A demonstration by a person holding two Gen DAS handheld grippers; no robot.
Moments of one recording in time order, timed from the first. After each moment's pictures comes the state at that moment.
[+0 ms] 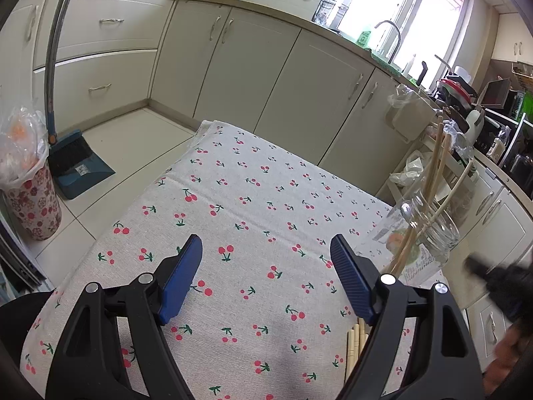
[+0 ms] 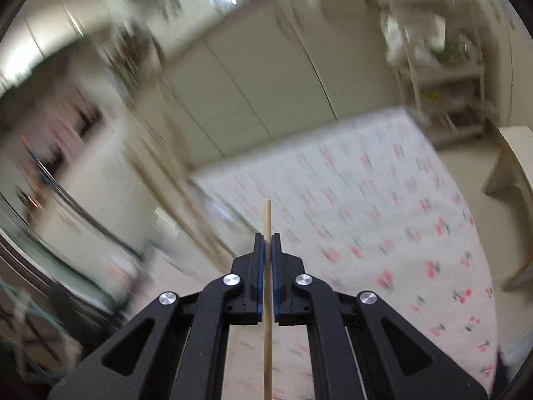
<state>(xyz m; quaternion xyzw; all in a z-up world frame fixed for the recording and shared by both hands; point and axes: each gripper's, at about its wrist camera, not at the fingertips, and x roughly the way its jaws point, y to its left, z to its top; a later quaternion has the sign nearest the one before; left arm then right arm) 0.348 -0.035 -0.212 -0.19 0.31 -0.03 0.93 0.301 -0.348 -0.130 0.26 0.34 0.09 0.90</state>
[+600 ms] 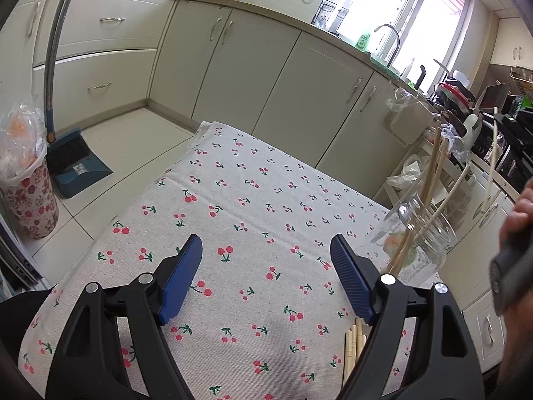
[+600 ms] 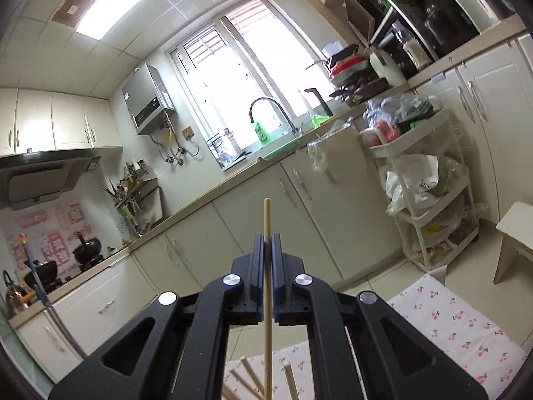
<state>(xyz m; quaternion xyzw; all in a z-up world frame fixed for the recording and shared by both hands) 0.345 -0.031 -0.212 -0.20 0.30 -0.03 0.93 0.345 -0.298 -0.045 0.26 0.03 -0.04 0.96</state>
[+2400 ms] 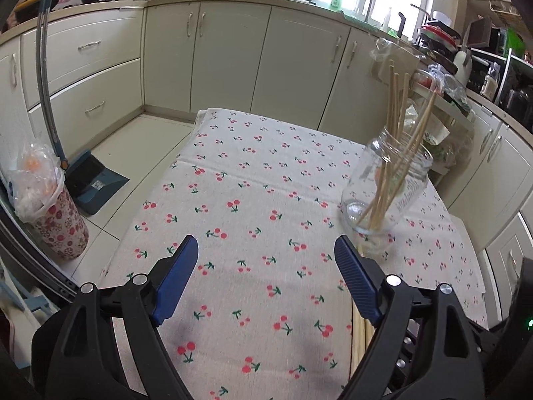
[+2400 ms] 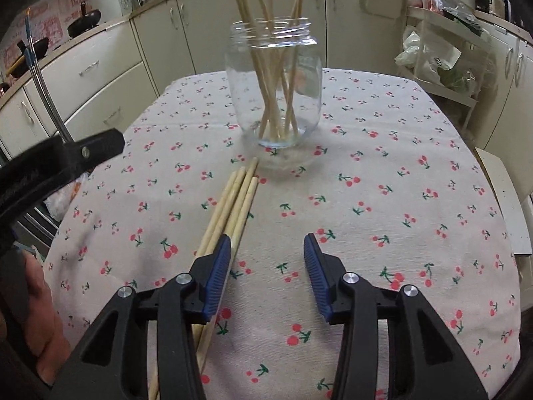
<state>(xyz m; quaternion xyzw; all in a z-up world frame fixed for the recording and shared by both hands) 0.291 -0.051 -0.187 -0.09 0.36 -0.04 0.93 0.230 -0.209 -0.213 0.05 0.44 0.03 0.89</state>
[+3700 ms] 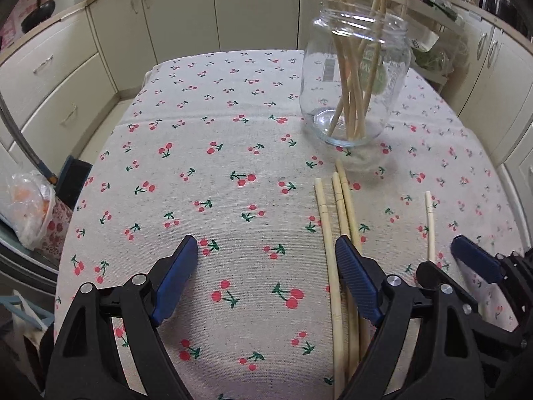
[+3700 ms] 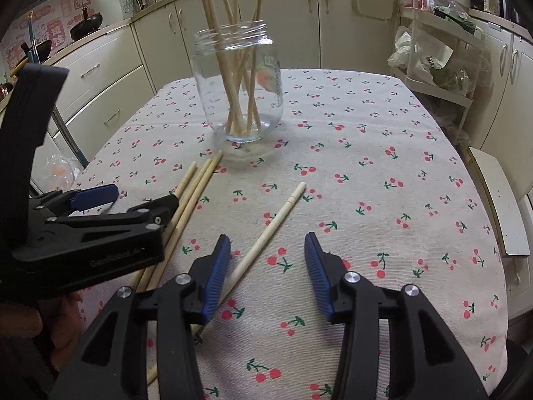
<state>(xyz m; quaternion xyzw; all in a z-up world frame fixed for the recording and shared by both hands) 0.308 -0.124 -0.233 0.05 0.47 -0.07 0.88 0.212 -0.247 -0.214 0.05 0.43 0.03 0.90</state>
